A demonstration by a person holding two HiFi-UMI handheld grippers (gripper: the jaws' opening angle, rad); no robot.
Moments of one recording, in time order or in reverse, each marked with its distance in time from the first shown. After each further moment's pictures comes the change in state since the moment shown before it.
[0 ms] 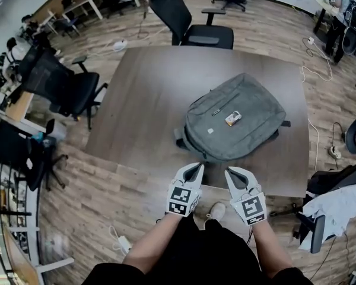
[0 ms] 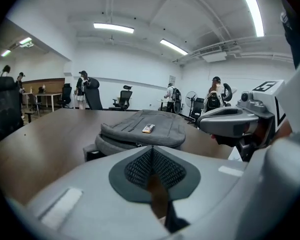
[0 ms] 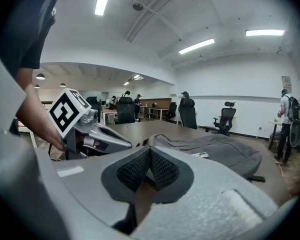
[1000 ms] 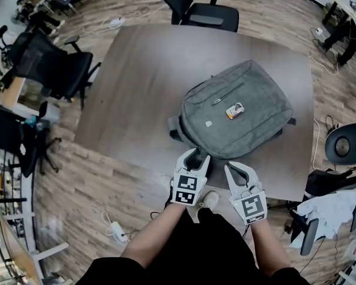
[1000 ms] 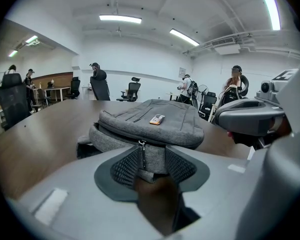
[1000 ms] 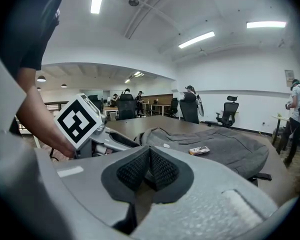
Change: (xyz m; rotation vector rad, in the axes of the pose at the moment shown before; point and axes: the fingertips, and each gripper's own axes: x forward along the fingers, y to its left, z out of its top) left arm 0.056 0.014 -0.020 -0.048 0.093 0.103; right arm 0.015 -0.020 -0.018 -0.002 0.055 0.047
